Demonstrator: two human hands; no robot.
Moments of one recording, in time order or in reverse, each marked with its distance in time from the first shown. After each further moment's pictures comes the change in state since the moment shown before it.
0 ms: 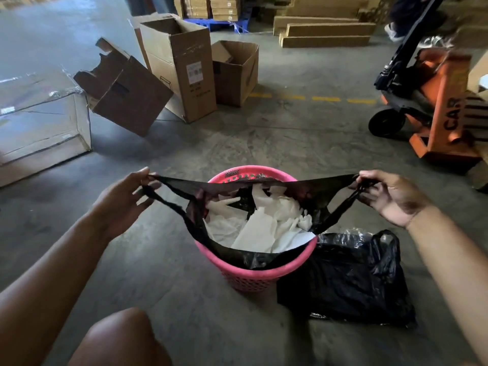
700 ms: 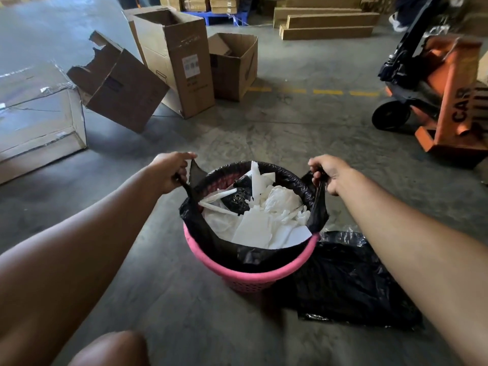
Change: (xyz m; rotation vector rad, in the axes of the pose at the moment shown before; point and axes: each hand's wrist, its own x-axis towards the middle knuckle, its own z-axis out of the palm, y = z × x) left_hand 0.107 -0.011 0.088 0.267 0.134 -0.125; right_hand 0.114 0.030 0.075 -0.136 0.254 0.192
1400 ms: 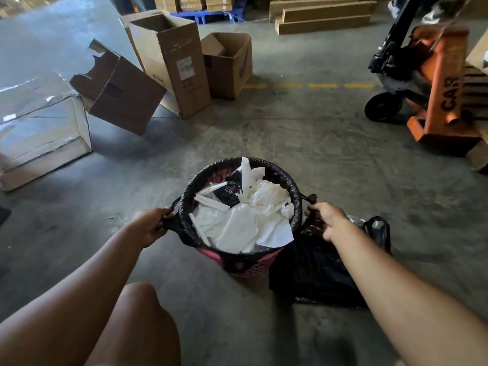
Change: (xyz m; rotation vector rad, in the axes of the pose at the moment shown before) left_hand -0.054 -0.107 -0.041 0.007 0.160 -0.255; right_hand -0.051 0.106 -0.064 0.077 0.039 0.245
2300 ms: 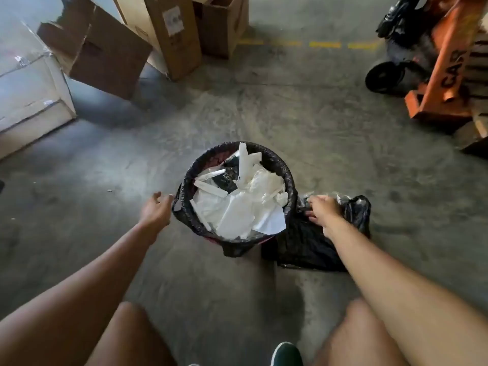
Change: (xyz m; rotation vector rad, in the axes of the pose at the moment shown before) left_hand -0.045 0.013 0.010 0.394 0.154 0.099; right_hand -0.061 -0.019 0.005 -0.310 0.170 -0.066
